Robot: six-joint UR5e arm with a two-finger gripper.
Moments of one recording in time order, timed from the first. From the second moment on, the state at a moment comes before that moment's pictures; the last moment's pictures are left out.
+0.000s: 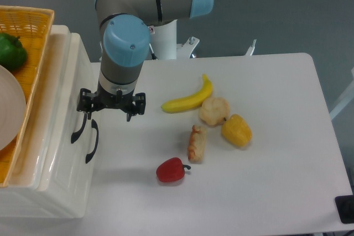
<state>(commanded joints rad) 2.24 -1.82 -1.52 -1.39 1.28 0.15</state>
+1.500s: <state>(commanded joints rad) 2.24 -1.84 -1.53 -1.39 1.21 0.15</state>
